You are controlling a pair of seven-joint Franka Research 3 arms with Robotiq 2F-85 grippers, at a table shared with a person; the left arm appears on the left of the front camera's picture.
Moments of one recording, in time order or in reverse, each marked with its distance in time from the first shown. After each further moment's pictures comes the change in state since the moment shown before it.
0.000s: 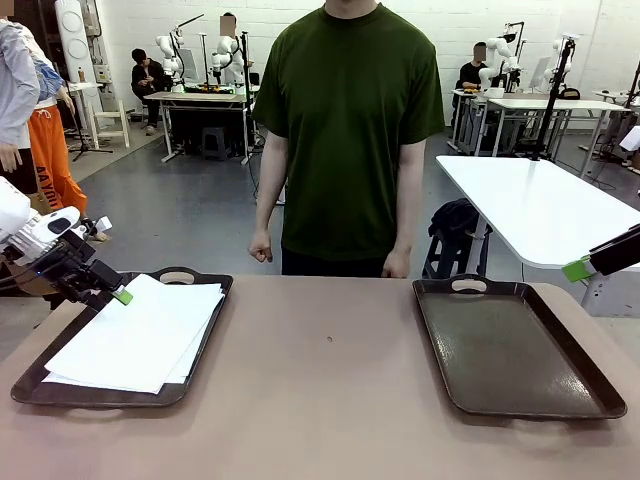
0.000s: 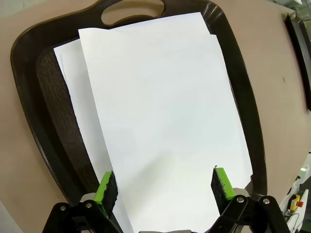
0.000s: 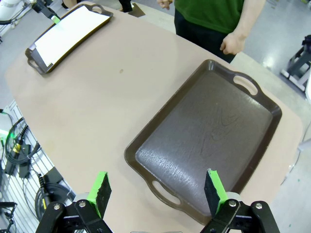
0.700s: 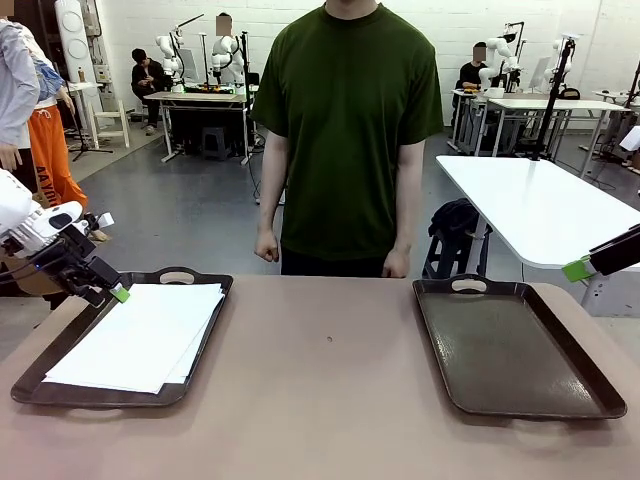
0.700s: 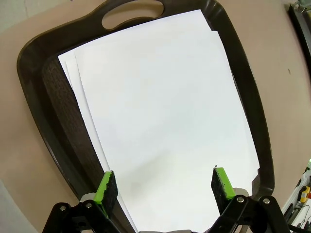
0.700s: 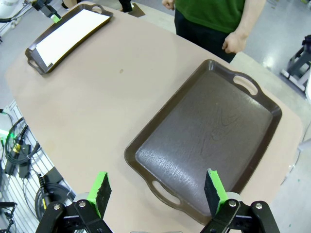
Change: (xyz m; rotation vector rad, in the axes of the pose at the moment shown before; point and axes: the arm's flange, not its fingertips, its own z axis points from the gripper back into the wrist) left arm 0.008 -0.003 0.007 0.040 0.031 -0.056; right arm 0.000 0.000 0.000 0.000 0.000 0.000
